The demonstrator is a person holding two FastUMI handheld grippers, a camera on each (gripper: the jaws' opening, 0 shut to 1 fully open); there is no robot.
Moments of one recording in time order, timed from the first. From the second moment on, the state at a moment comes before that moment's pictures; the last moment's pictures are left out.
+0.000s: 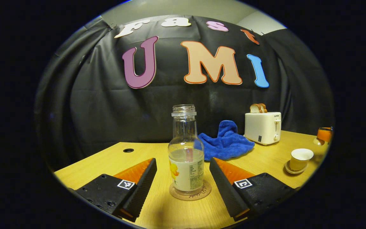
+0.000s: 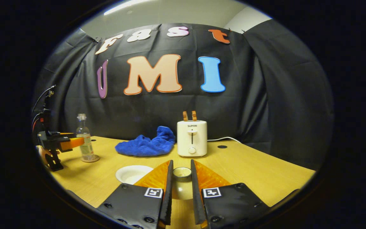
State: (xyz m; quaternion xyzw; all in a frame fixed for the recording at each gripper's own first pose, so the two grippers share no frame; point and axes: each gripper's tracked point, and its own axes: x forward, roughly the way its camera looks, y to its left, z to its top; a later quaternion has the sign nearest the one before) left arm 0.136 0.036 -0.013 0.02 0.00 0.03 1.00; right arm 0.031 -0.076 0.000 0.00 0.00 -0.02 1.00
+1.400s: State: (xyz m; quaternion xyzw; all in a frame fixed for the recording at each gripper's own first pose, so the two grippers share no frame) left arm 0.113 0.038 -0.012 0.00 0.00 0.04 1.00; right arm 0.083 0.015 -0.030 -0.01 0.09 0.16 0.98
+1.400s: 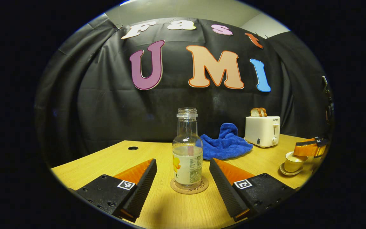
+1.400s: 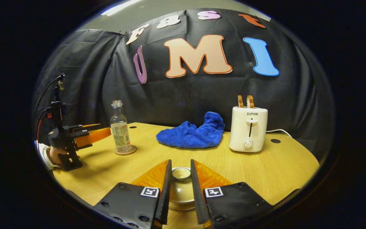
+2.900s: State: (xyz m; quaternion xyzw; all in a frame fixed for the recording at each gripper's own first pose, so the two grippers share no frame) left arm 0.087 0.046 -0.011 0.00 0.00 0.08 1.00; right arm 0.029 -0.114 0.003 -0.01 -0.01 -0.14 0.99
